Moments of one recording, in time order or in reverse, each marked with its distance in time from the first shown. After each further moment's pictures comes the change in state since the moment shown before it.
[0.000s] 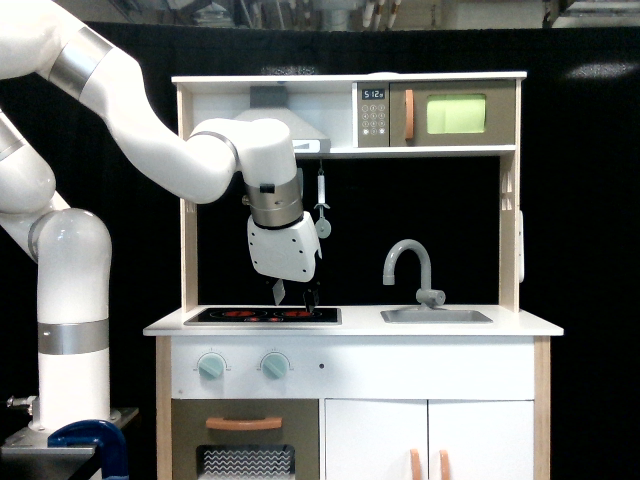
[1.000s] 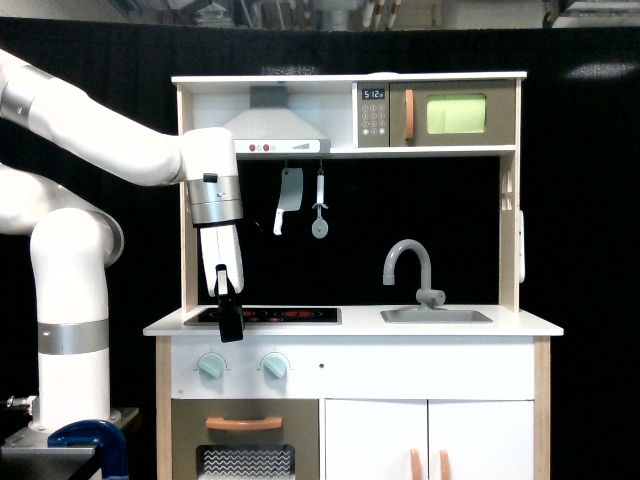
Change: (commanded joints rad) arm -0.618 -0.350 0.787 -0.299 -0.220 0.105 1.331
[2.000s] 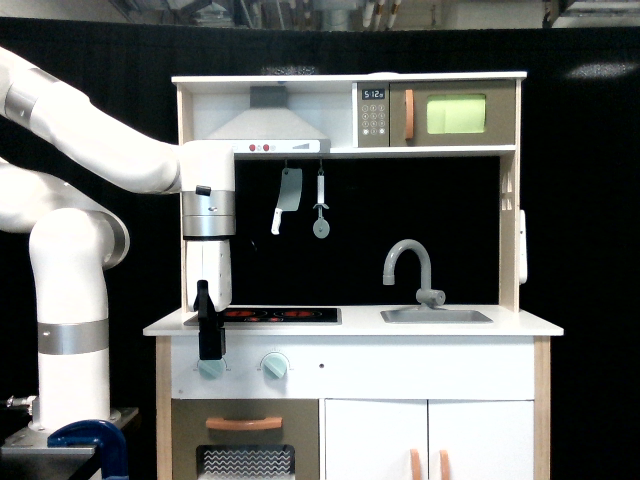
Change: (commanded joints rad) arm -0.113 0.006 0.013 -0.050 -0.039 0.078 0.077
